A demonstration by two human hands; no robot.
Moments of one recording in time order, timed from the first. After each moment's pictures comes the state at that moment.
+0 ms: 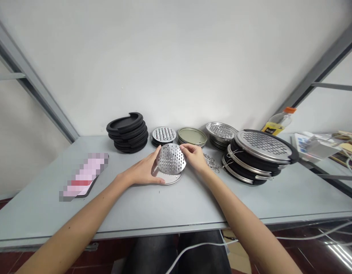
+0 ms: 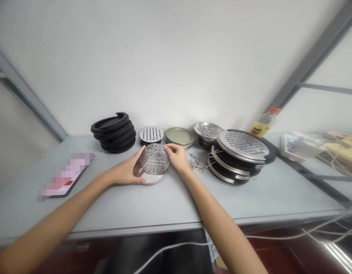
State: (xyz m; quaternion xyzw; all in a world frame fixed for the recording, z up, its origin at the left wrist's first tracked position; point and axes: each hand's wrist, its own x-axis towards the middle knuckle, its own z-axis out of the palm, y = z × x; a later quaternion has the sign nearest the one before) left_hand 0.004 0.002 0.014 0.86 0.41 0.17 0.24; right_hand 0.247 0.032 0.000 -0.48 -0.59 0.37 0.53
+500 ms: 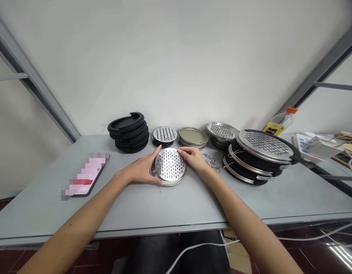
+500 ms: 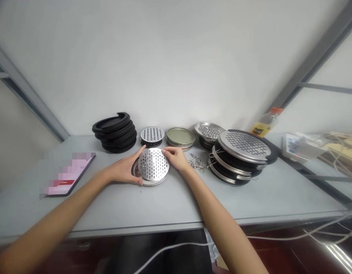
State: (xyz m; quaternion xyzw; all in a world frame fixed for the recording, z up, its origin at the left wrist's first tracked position) left_hand 0.000 0.003 0.027 0.86 0.43 0.12 0.24; right_hand 0.249 0.034 -0.005 -0.44 -0.63 0.44 0.47
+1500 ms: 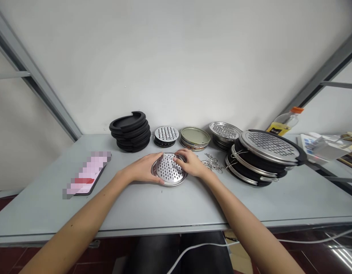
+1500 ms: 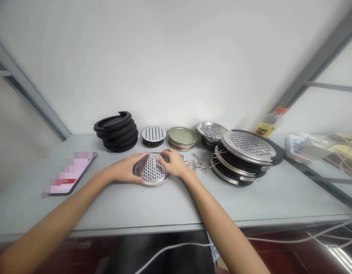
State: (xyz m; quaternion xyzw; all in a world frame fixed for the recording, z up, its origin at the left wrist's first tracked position) left_hand -0.006 0.009 0.016 0.88 0.41 0.11 0.22; right_hand 0.243 0.022 -0.002 -0.46 -0.82 0.17 0.30
